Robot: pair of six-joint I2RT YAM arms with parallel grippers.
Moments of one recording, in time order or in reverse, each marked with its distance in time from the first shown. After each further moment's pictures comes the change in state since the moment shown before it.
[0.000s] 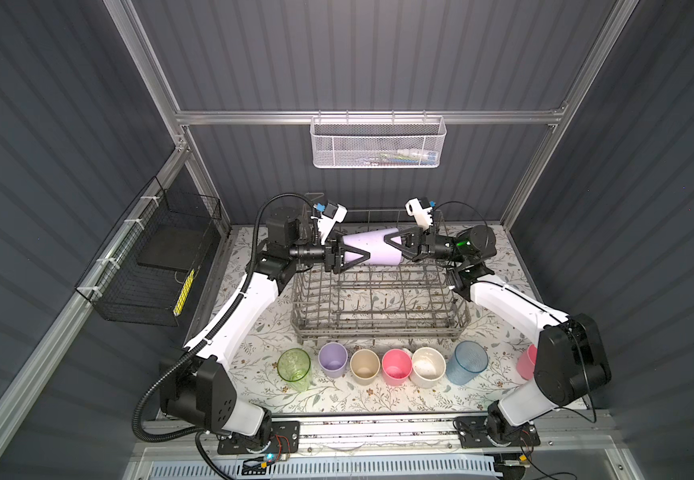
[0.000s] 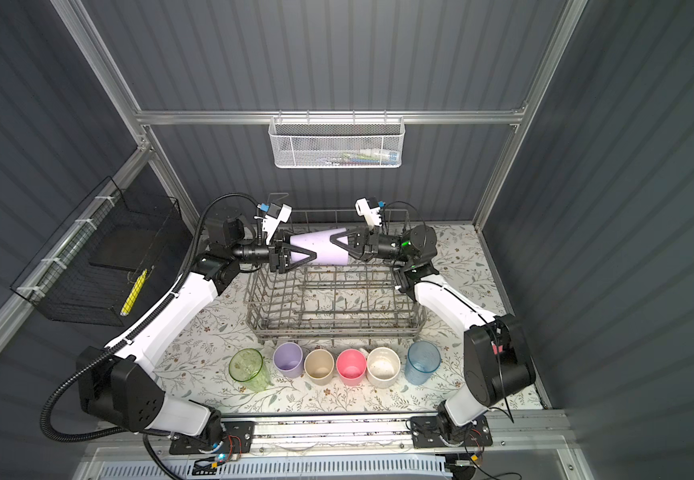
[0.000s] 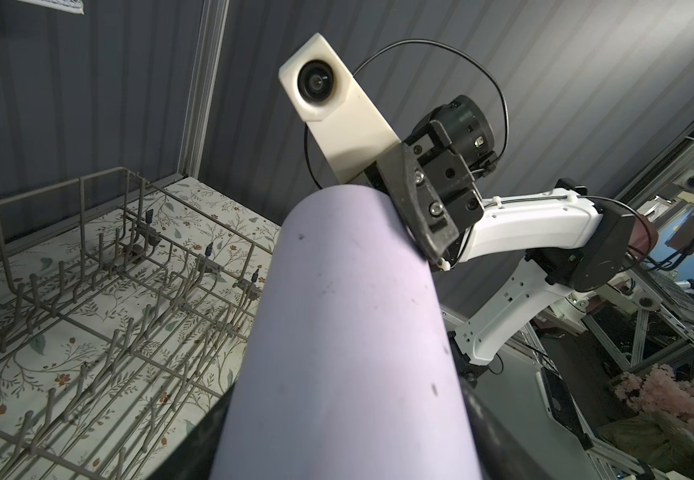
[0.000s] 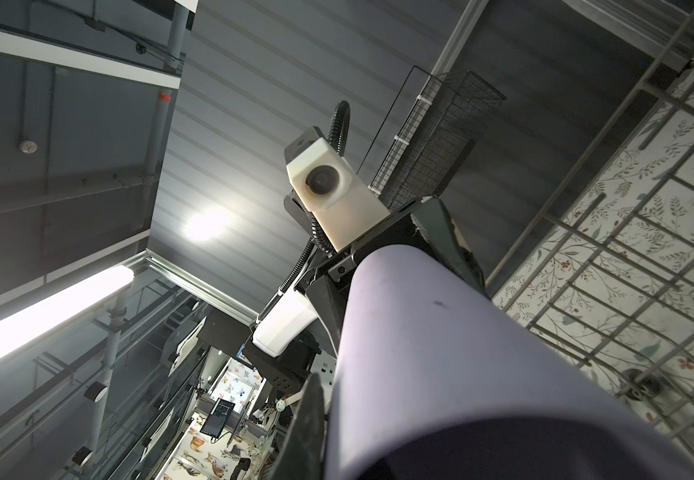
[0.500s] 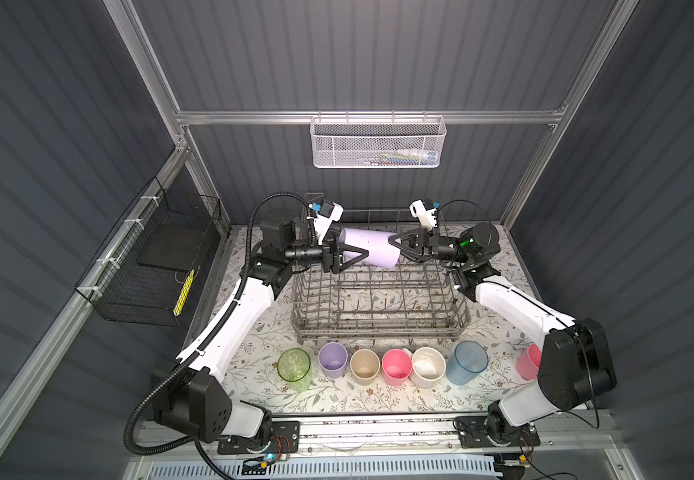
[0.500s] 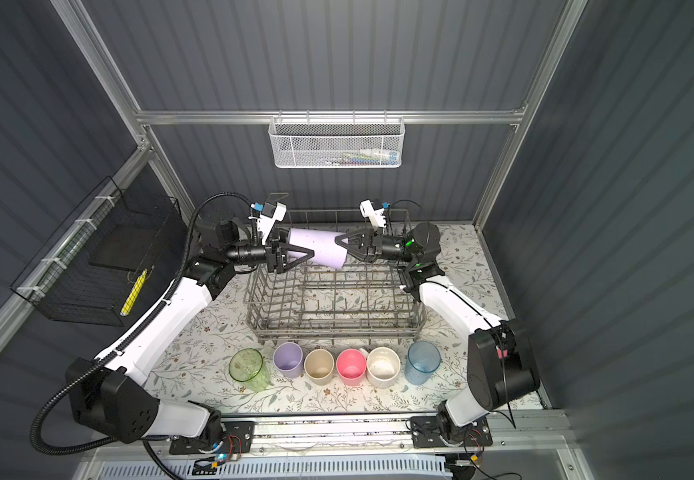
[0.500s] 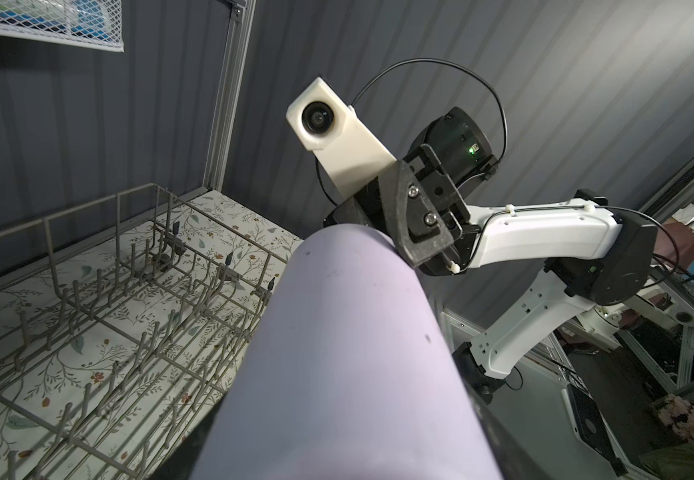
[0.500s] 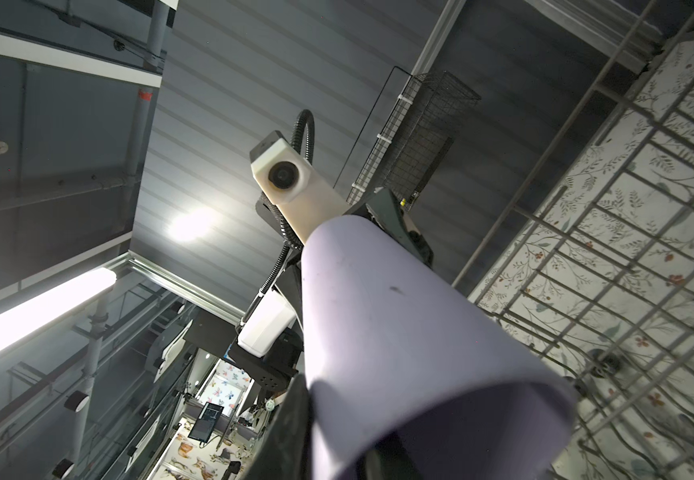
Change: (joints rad) left arm 0.000 -0.058 -0.013 -0.004 -0.073 -0.001; right arm -0.045 -0.046 -0.016 -0.153 -0.028 -0.114
